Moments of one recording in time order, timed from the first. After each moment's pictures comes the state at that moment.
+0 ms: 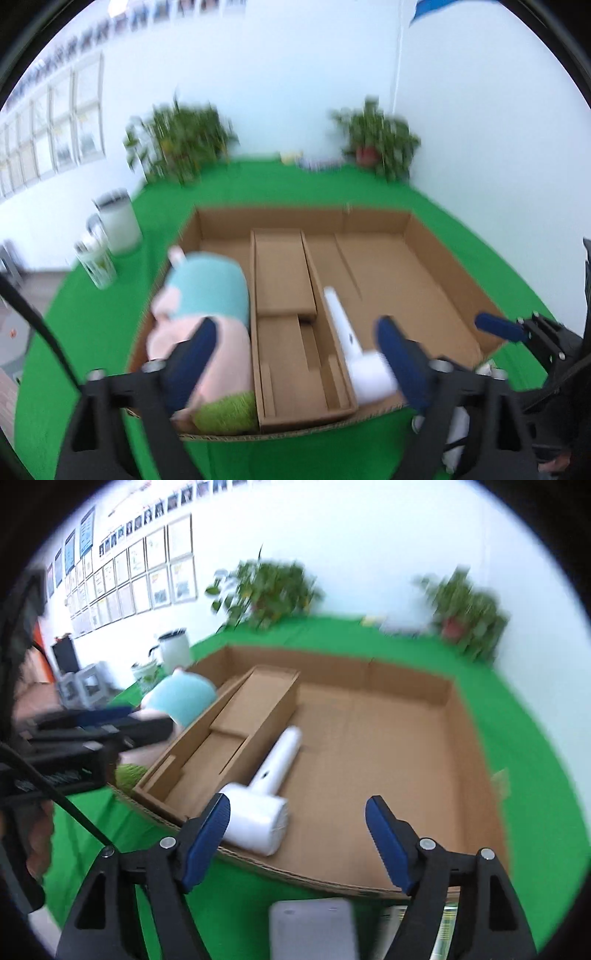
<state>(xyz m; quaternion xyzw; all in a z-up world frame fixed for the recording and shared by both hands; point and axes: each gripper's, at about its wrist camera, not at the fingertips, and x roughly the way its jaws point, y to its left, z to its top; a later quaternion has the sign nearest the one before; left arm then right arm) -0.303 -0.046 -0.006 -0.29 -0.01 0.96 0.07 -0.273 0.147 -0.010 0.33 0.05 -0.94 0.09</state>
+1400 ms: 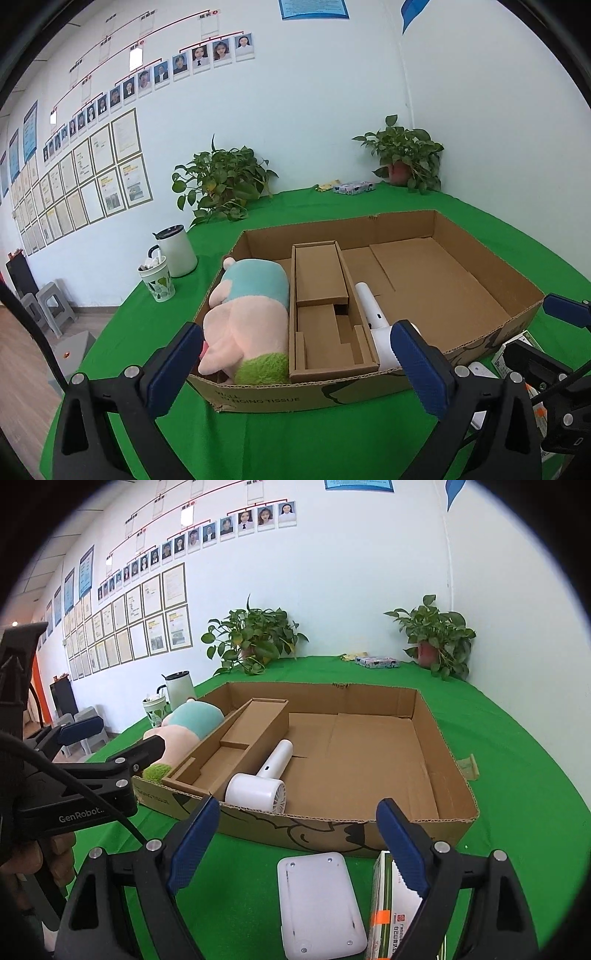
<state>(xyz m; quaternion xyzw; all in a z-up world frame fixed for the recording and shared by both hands) -0.232 -0.026 -0.027 -0.24 0.06 0.97 -0.02 -0.205 0.166 -0.013 0.25 0.00 -0.96 0.08</state>
